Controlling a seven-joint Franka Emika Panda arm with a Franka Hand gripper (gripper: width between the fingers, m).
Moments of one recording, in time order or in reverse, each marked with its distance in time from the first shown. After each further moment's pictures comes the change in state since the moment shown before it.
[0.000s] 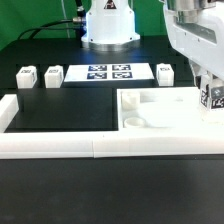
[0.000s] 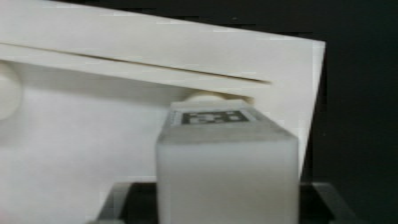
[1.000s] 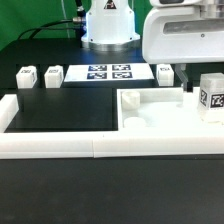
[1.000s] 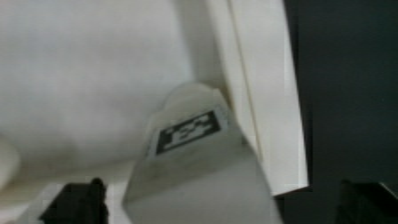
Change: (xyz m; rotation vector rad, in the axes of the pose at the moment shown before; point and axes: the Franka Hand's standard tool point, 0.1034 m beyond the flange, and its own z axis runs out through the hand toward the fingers) arm -0.011 -0.007 0.001 -0.051 0.099 -1.313
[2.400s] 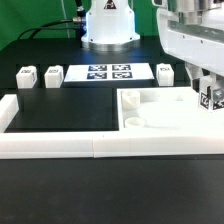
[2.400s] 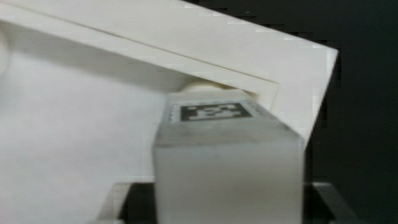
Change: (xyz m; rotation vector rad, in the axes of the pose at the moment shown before) arm -0.004 0.015 0.004 0.049 -0.062 1.274
